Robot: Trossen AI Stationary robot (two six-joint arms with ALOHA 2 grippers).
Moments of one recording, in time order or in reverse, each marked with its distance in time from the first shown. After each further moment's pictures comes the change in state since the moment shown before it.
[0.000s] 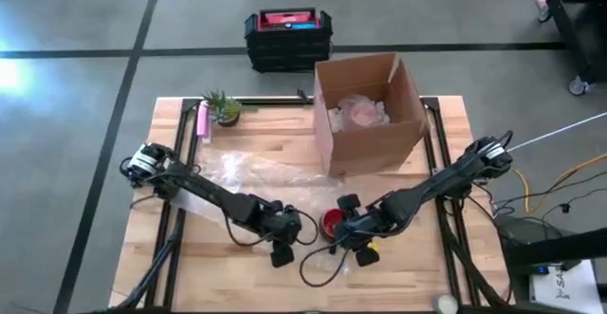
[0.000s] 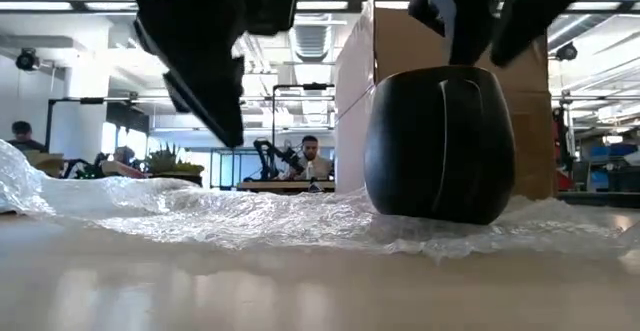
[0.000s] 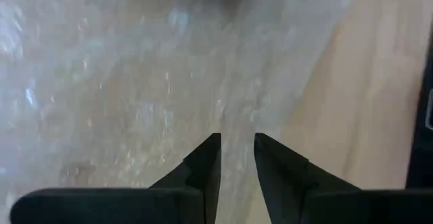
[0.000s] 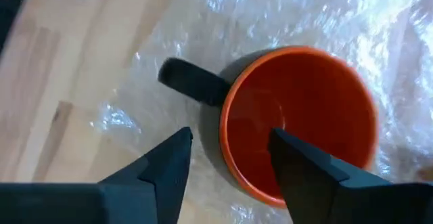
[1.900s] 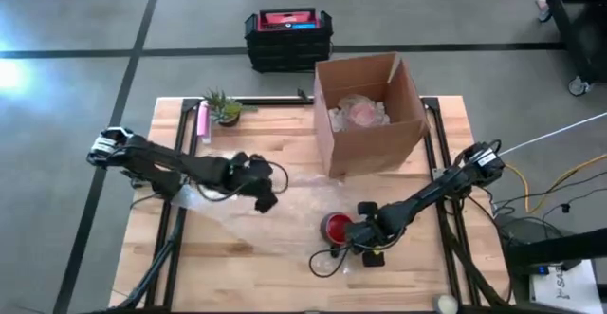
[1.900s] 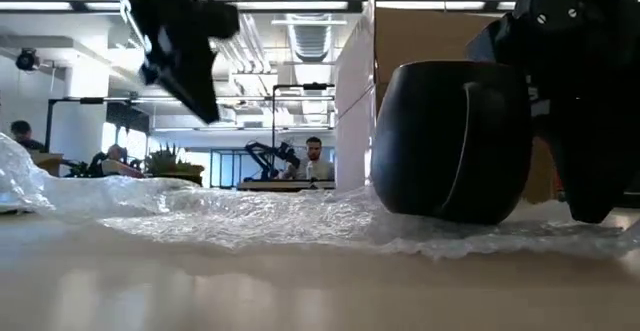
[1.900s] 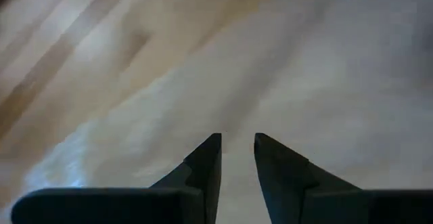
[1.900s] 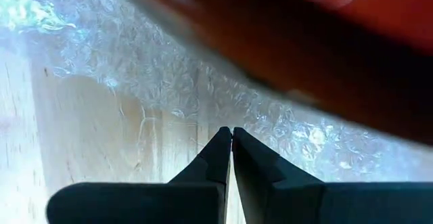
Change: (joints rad) left arm 0.163 -0.374 -0.244 -0.192 -0.384 -0.070; right arm 0.048 0.050 -0.248 0.078 -0.094 0.345
